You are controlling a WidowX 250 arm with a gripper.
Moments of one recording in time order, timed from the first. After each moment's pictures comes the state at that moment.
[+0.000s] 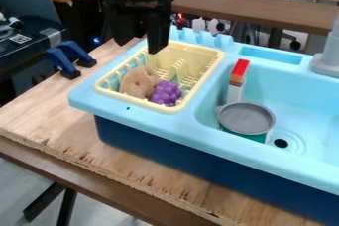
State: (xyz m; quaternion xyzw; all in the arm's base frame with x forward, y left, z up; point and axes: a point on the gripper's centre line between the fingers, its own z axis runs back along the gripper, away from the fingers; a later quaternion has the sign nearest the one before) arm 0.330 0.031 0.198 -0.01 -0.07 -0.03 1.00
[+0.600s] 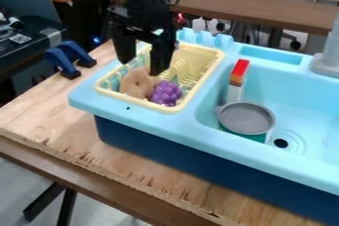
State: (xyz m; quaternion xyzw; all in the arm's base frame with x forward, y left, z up) arm 0.332 0.023 0.170 0.02 -0.05 -0.05 1.00
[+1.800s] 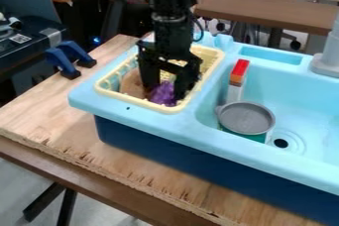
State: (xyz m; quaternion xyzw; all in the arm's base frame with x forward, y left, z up) arm 0.354 0.001 0.124 0.00 -0.02 -0.06 1.00
